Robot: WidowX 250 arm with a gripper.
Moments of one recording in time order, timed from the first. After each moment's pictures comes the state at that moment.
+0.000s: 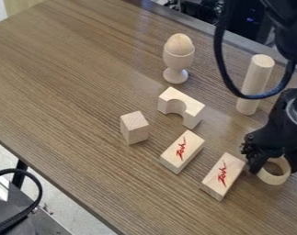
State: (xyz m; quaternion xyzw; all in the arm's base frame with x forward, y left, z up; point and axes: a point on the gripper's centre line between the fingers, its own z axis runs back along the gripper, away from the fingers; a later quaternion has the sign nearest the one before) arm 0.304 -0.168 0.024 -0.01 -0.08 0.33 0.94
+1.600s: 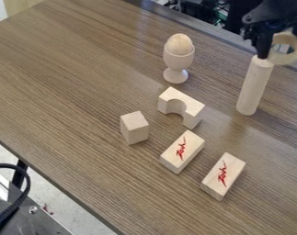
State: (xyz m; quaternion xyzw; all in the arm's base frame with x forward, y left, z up) arm 0.376 -0.104 0.150 -0.10 -0.20 0.40 0.89
